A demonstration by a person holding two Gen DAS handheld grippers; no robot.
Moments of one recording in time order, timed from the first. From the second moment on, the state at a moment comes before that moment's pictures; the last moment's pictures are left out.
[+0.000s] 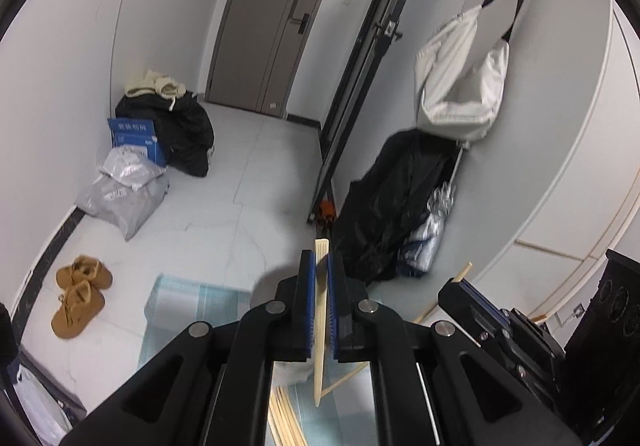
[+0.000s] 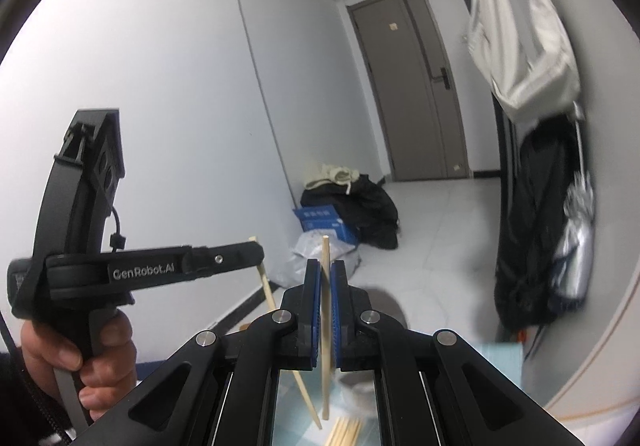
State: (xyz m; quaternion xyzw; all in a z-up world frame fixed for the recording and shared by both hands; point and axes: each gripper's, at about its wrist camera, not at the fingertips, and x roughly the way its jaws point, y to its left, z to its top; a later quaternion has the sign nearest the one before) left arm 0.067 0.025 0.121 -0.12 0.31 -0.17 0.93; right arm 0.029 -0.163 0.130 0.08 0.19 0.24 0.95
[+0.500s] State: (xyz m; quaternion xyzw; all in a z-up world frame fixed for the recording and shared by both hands) left arm 0.125 0.024 0.118 -0.10 0.26 -0.11 0.95; right arm 0.121 -0.153 0.163 0.06 0.17 0.22 0.96
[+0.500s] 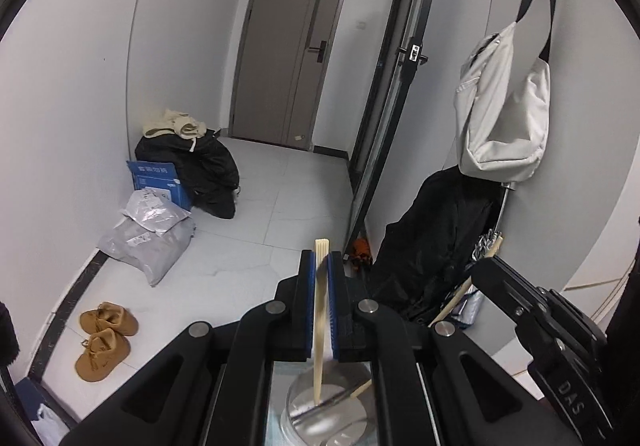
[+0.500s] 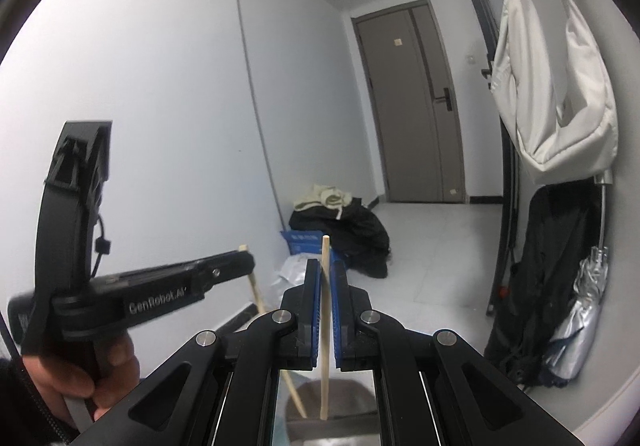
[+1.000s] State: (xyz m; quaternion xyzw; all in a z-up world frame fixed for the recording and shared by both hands) left arm 0.133 0.019 0.095 -0.08 0.25 -0.14 0.96; right arm 0.158 -0.146 0.102 0.04 0.19 0.23 0.95
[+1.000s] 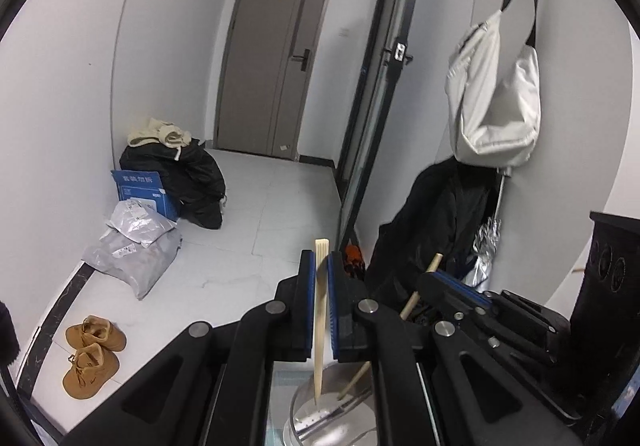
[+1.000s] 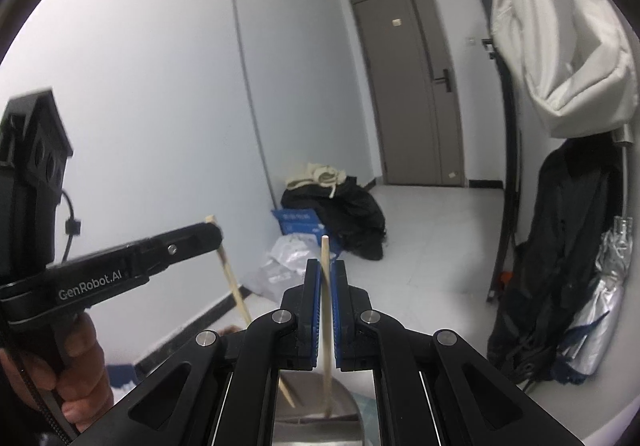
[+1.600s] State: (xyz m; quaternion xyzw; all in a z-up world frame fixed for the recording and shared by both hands) left arm 0.125 0.032 0.080 -0.11 0.32 -0.12 0.93; right arm 0.130 -0.148 0.083 0.03 0.24 0.24 0.94
